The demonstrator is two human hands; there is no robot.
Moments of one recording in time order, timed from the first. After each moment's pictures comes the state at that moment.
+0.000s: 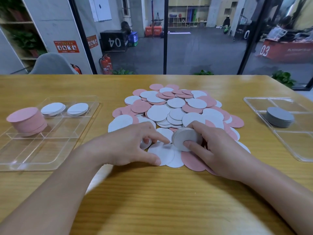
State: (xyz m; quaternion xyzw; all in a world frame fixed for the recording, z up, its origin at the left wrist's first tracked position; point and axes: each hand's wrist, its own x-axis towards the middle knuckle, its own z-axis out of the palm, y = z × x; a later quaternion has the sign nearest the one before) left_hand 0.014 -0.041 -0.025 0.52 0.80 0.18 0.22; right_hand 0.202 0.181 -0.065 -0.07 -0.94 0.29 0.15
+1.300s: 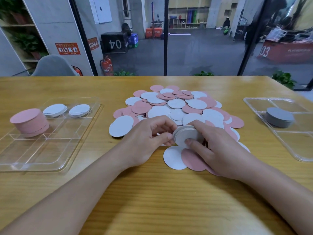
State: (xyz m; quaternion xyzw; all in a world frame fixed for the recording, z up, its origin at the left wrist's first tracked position) left_hand 0.026 -0.013 -0.058 0.51 0.68 0.49 0.19; right_hand 0.202 0.180 -0.065 -0.07 -0.95 0.28 0.16
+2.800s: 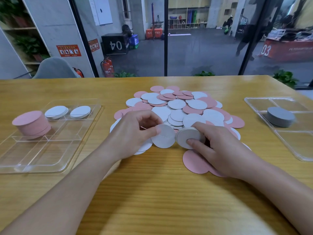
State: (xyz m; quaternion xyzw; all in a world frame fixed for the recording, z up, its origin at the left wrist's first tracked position) left_hand 0.000 -0.024 -0.051 0.45 0.75 0.47 0.10; right_hand 0.201 0.186 -0.066 -0.09 -0.94 0.27 0.17
